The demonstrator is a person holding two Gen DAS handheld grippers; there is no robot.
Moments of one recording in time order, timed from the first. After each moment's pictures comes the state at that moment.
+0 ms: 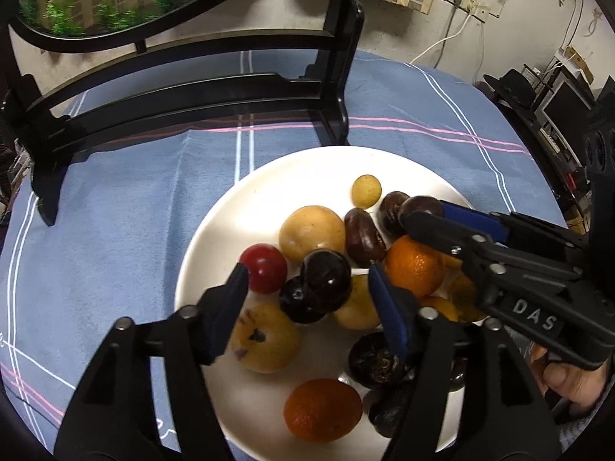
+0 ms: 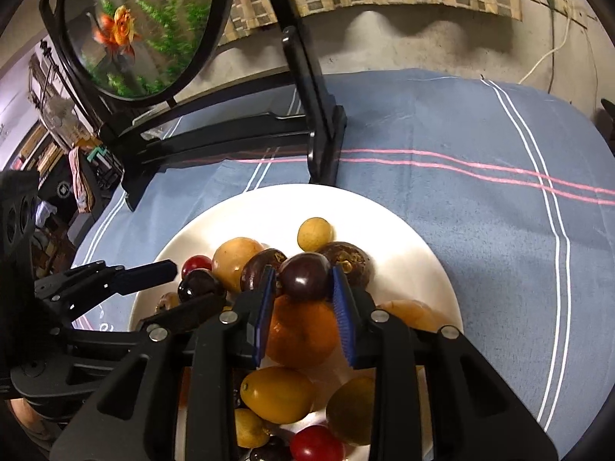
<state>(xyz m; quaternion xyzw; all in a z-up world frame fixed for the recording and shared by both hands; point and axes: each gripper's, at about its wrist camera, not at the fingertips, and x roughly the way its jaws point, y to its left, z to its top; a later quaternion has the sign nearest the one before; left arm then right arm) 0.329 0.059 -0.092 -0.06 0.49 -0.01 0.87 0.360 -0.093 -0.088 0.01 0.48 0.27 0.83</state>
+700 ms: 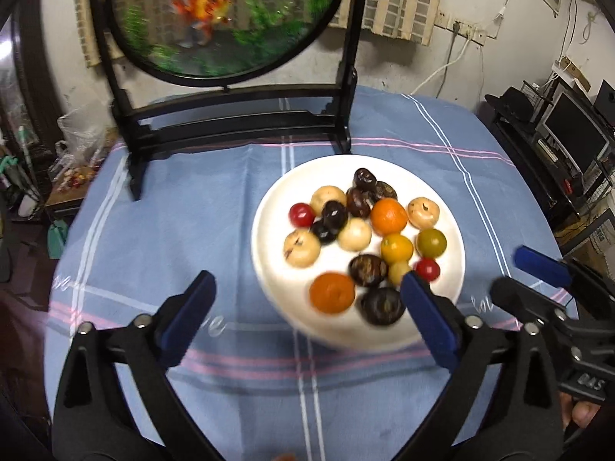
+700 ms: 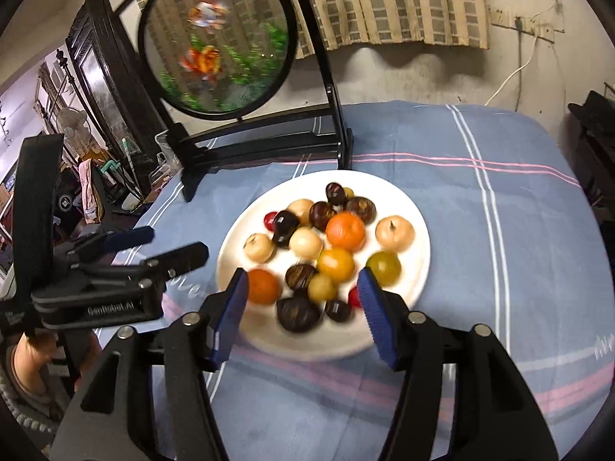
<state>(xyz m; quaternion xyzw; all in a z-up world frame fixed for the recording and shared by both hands) 0.201 0.065 0.001 -0.04 0.45 0.04 0.89 0.208 -0.132 0.009 0.02 0.44 0.26 0.86</state>
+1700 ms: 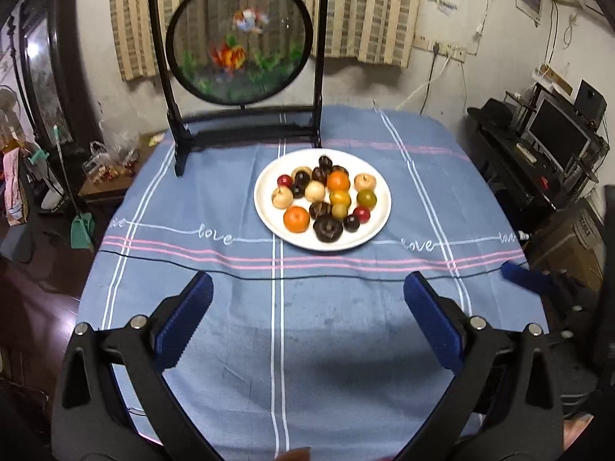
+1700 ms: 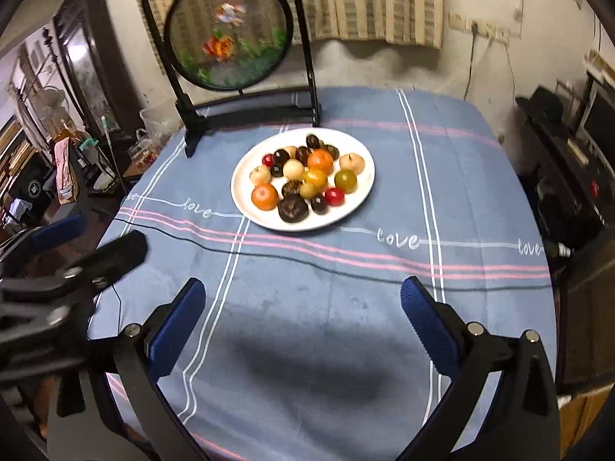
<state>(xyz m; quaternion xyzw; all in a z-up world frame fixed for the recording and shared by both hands) 0.034 -0.010 0.092 -0.04 0.41 0.06 0.91 0.070 -0.166 0.068 -0.03 0.48 0.19 0.86</state>
